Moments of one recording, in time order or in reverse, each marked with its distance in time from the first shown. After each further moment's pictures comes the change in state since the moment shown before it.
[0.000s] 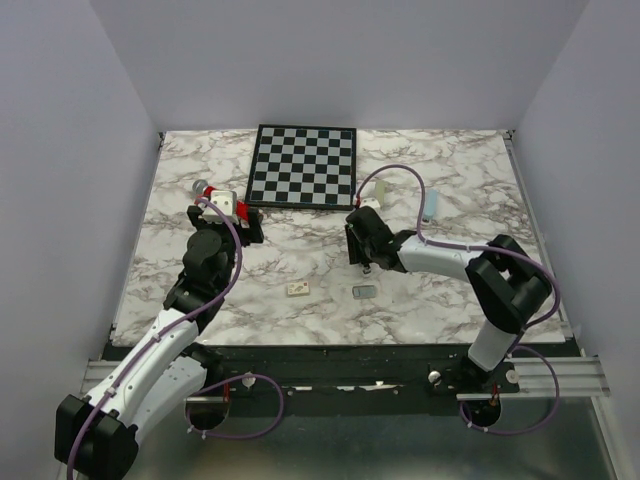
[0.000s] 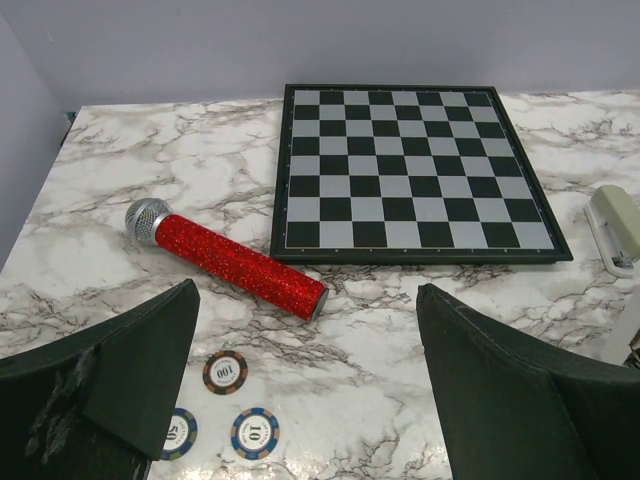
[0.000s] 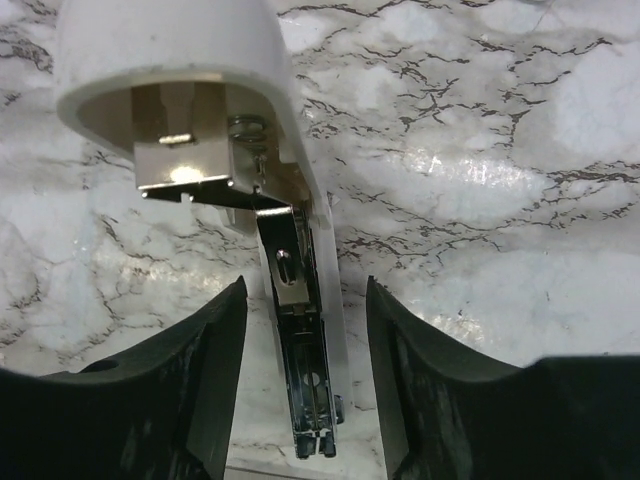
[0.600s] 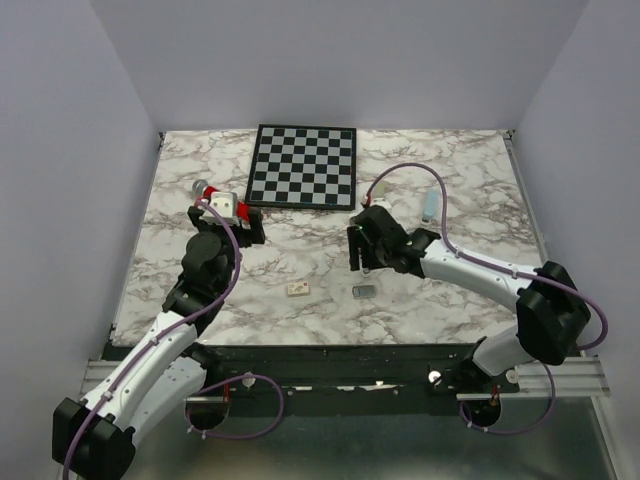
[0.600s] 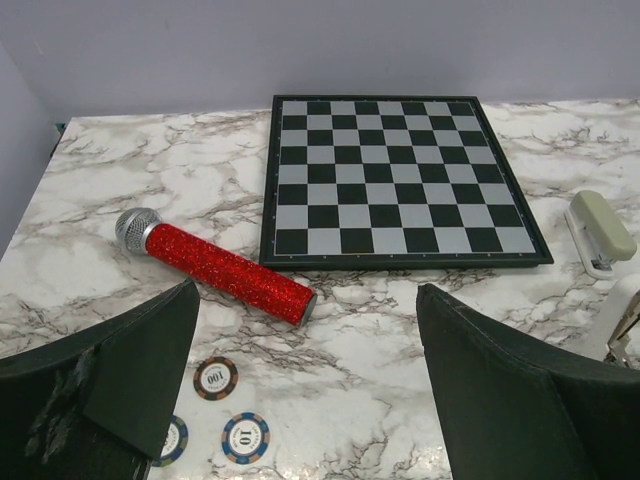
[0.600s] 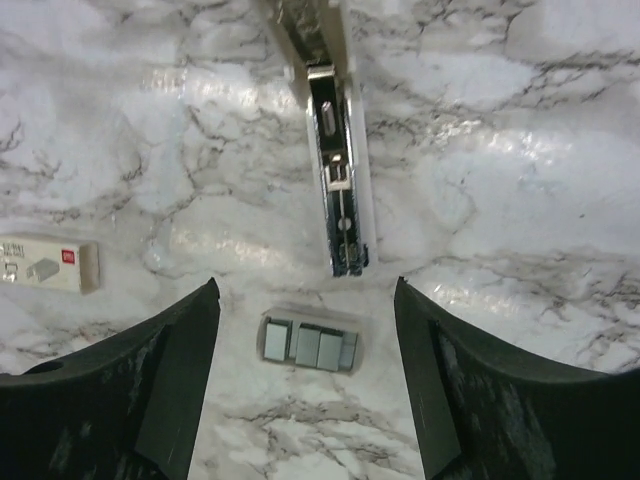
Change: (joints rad) left arm -0.020 -0.021 0.000 0.000 0.000 -0.001; right arm 0.048 -0.245 0.022 -0.279 -0.041 0.095
